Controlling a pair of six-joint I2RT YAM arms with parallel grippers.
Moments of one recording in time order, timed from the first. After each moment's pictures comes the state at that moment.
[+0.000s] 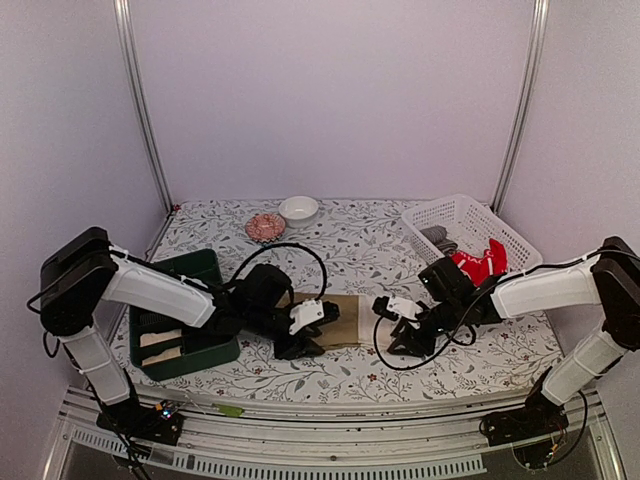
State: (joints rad) left arm -0.94 1.73 0.81 0.11 0.33 0.36; right arm 0.74 1.53 0.69 -0.16 -0.35 -0.39
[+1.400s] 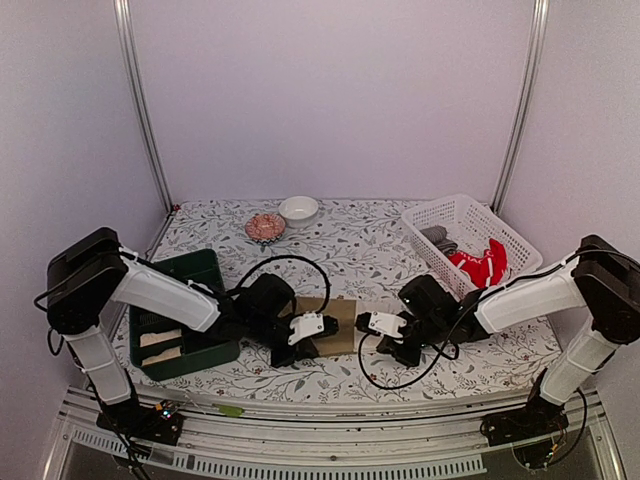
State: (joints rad) left arm -0.95 1.78 0.81 0.07 0.30 0.42; right arm 0.89 1.62 0.67 -0.01 -0.16 -0.41
